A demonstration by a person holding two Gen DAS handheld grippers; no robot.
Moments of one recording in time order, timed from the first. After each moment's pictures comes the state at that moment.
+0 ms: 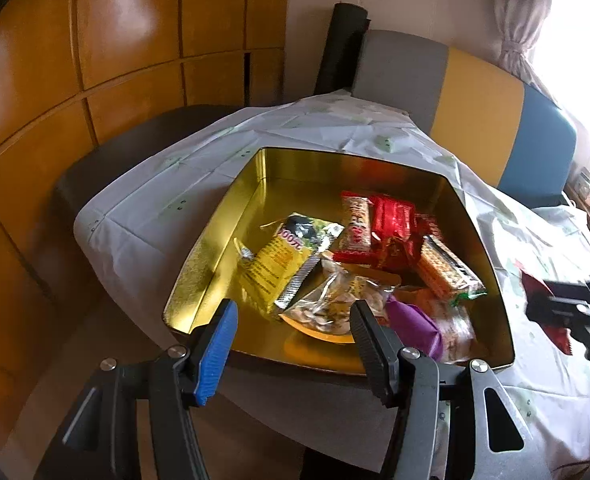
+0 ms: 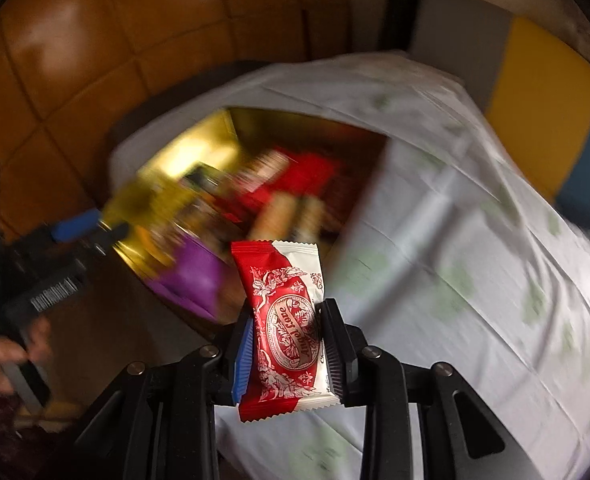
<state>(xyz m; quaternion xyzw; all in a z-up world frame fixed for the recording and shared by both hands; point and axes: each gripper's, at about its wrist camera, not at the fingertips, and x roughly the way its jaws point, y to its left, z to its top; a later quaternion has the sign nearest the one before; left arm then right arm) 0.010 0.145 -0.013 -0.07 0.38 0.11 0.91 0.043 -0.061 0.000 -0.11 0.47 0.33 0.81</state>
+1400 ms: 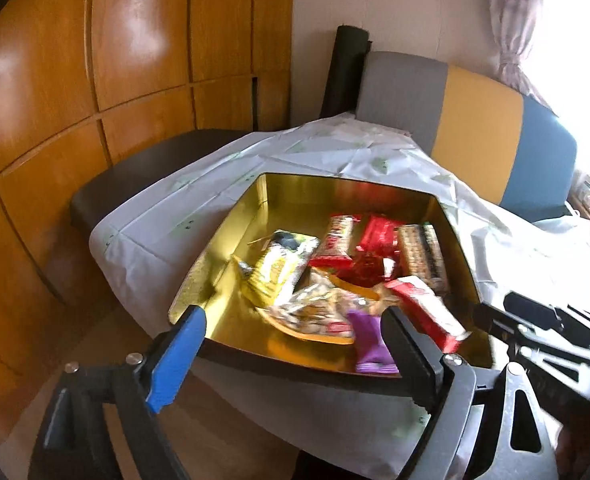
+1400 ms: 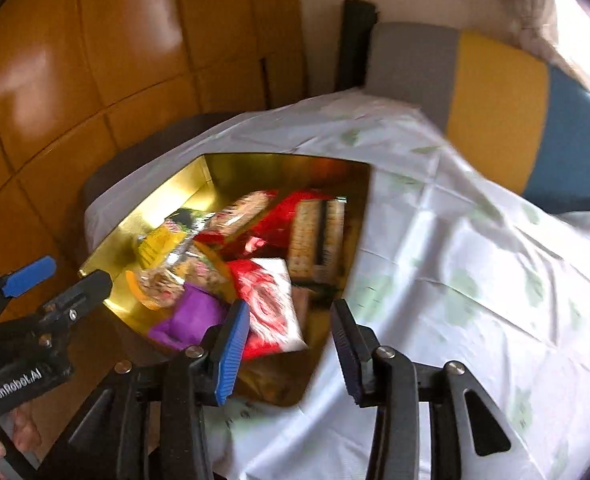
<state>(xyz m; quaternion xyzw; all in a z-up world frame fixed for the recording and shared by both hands) -0.011 0.114 0.006 -0.05 0.34 0.13 0.93 -0.002 -0.064 -0.015 -0.05 0.39 0.24 0.89</state>
